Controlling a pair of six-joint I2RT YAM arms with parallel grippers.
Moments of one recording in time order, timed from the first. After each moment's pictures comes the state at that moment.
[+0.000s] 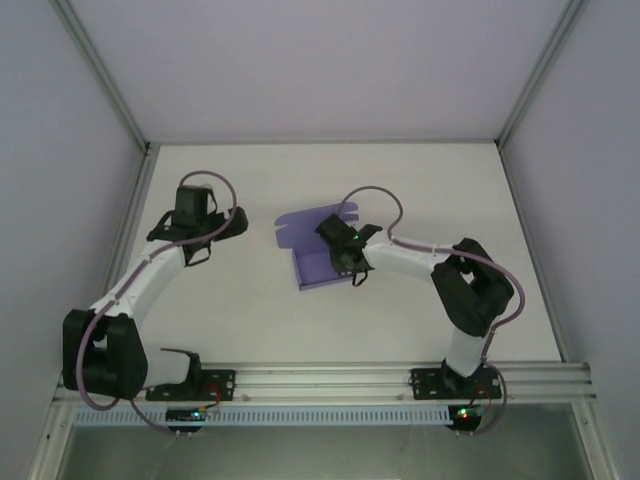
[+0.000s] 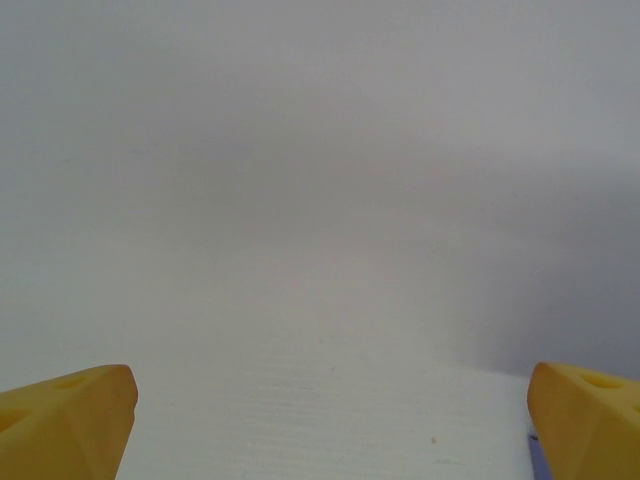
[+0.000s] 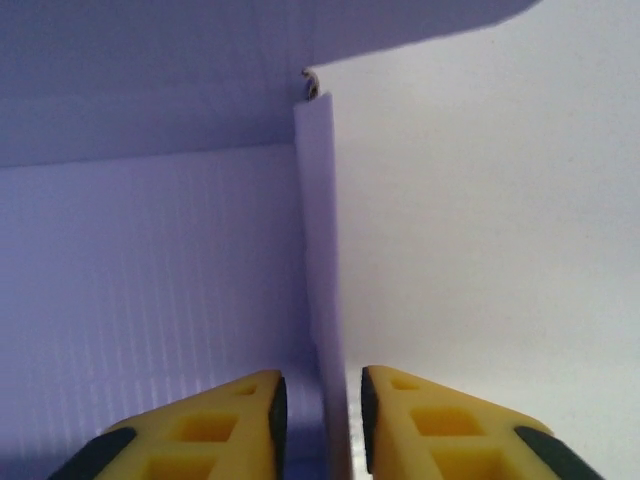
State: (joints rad) left arm -0.20 1.29 0.91 -0.42 0.00 -0.40; right arm 0.80 1.77 1.15 -0.63 0.29 0.62
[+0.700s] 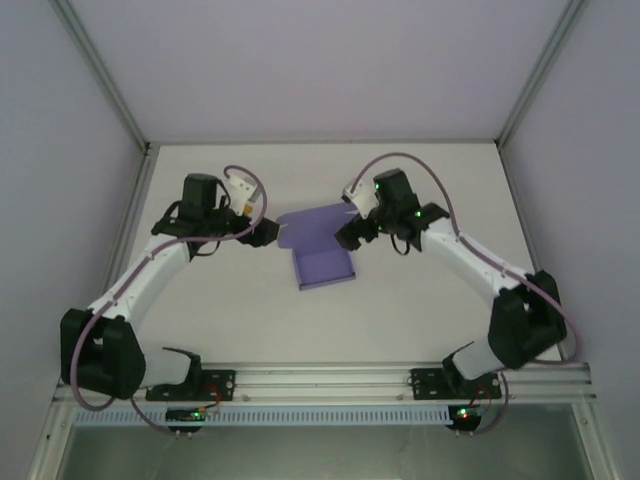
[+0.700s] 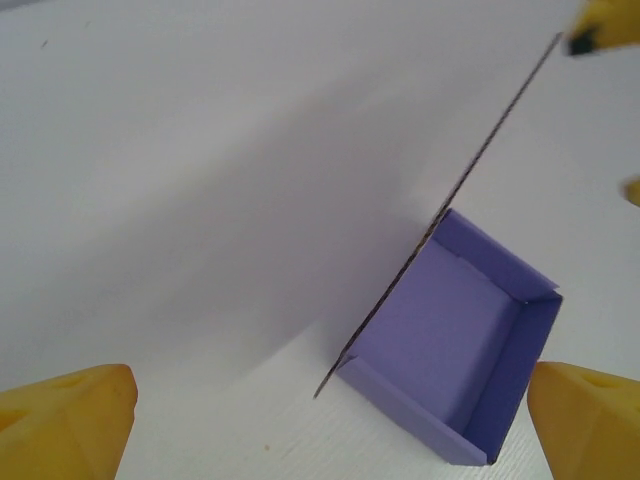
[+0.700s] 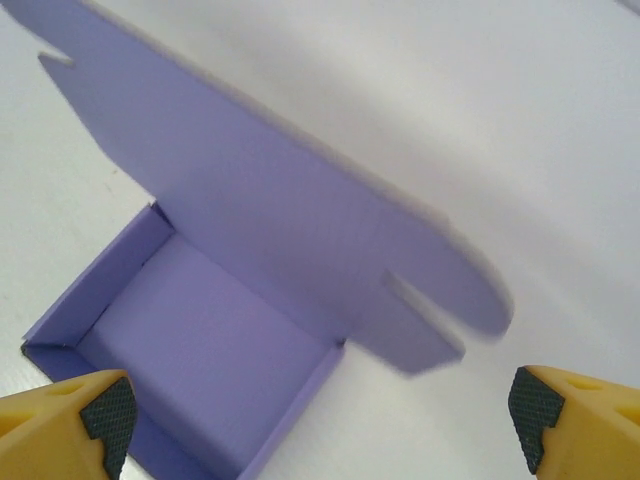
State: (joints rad) left arm -0.27 1.32 1.03 -0.44 0.52 0.16; right arm 0.47 1.52 1.19 -0.47 -0.29 -0.33
